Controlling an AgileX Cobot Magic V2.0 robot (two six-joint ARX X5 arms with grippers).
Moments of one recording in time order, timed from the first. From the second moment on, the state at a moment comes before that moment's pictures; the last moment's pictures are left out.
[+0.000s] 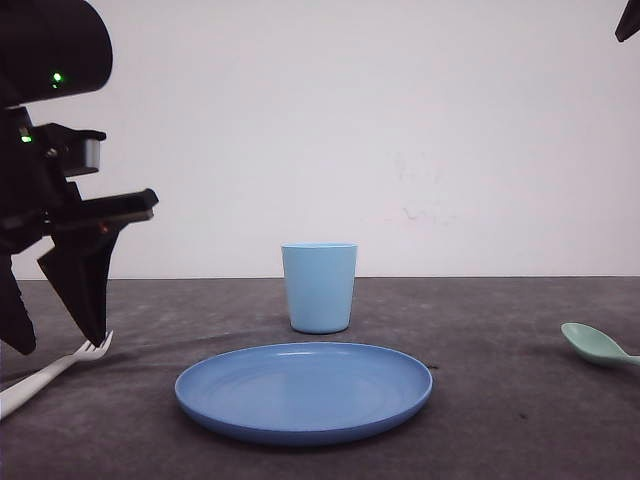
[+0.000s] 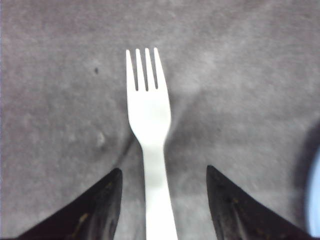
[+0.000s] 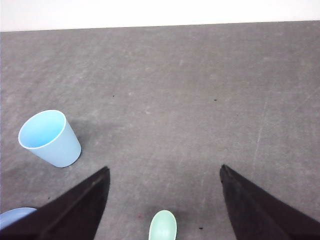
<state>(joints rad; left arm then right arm) -0.47 1.40 0.78 -0.49 -0.07 -0.43 0.09 0.76 0.81 -0.50 -0.18 0.14</state>
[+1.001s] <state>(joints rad) -0.47 1.47 0.79 -0.48 -0.10 -0.50 0.09 0.76 0.81 -0.50 -0.18 0.14</state>
